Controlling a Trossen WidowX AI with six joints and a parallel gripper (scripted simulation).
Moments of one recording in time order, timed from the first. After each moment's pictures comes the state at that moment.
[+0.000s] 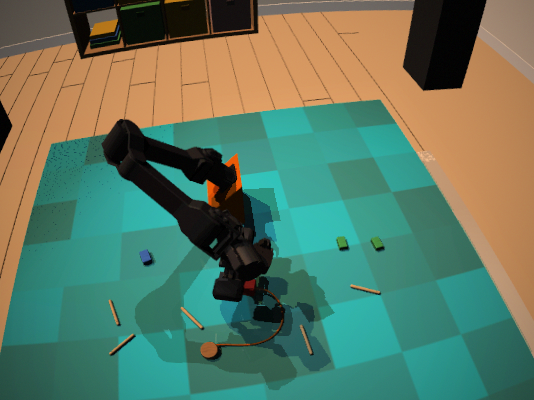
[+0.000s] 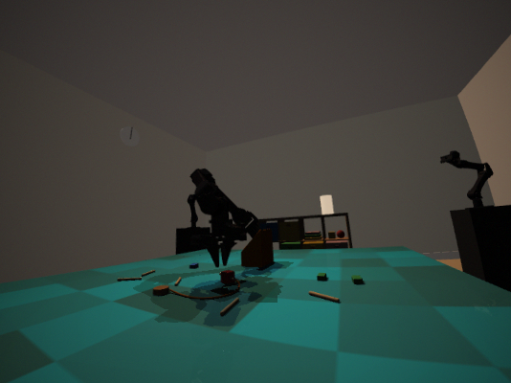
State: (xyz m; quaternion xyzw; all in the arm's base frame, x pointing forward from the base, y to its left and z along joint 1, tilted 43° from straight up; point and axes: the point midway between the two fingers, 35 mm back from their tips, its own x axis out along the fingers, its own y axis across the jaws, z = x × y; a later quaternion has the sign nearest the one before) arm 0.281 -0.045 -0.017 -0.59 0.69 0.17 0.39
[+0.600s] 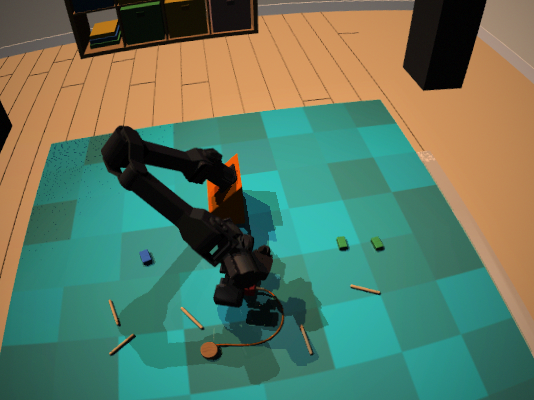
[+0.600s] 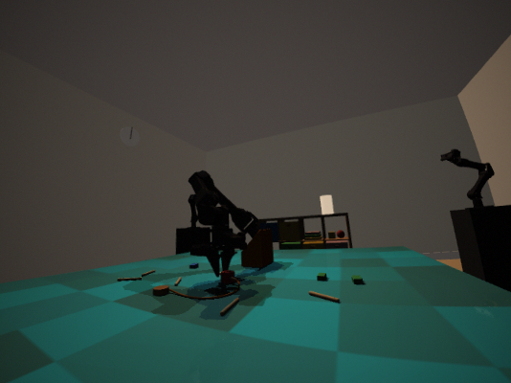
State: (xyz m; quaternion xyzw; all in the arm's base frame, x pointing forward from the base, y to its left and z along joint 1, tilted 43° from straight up) arm 0.277 -0.066 -0.037 -0.59 0.69 0.17 0.39
